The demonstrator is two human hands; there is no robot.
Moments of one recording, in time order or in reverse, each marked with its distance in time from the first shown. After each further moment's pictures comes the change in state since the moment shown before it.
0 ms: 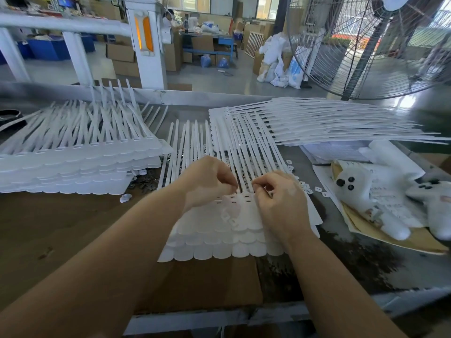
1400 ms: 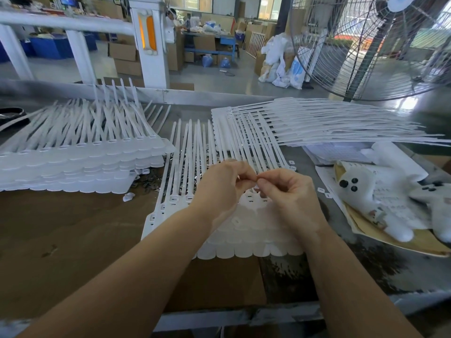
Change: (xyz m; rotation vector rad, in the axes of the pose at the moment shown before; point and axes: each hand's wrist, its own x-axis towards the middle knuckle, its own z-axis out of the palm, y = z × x) left_hand -0.006 0.009 0.032 0.074 0.307 0.174; right_hand 0.005 0.000 -0.017 0.624 -0.154 0.186
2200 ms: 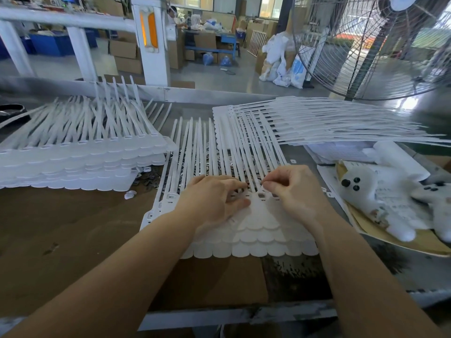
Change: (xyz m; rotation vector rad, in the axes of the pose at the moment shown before) left_hand -0.005 -0.037 -0.003 0.427 -0.301 0.000; right_hand 0.015 -0.009 -0.007 -0.459 -0.057 0.099
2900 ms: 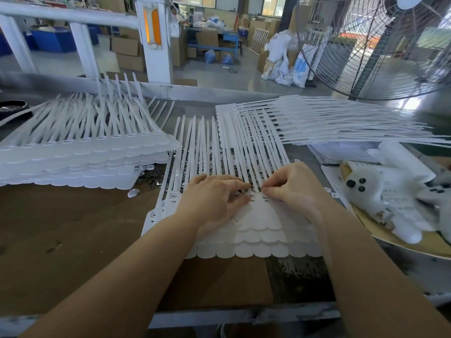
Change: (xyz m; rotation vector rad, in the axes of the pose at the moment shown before) left_hand -0.004 -0.004 0.005 -0.041 0.054 -0.018; right_hand 0.012 -0.006 0.000 -0.144 -0.153 0.043
